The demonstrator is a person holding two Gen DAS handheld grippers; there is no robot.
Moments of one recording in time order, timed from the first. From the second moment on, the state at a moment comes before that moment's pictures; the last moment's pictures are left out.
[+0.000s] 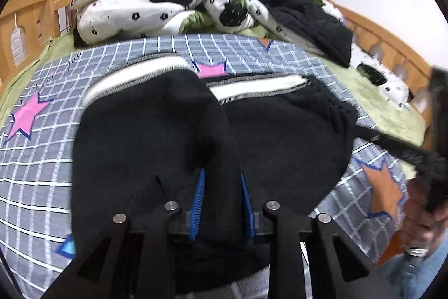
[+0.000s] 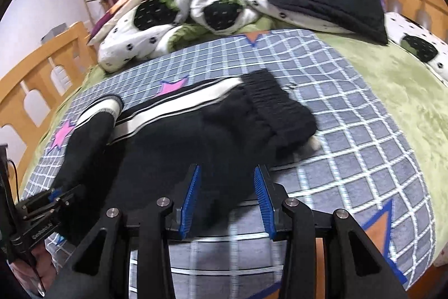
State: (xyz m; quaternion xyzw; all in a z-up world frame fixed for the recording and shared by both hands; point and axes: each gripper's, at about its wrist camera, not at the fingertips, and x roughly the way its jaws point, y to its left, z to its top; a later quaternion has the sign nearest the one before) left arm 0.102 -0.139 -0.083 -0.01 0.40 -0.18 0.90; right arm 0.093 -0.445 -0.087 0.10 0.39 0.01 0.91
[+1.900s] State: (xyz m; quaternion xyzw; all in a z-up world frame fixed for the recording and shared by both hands) left arm 0.060 -0.147 -0.140 -0.03 0.42 -0.18 0.89; right arm 0.173 -0.538 -0.119 0.14 0.42 0.07 0.90
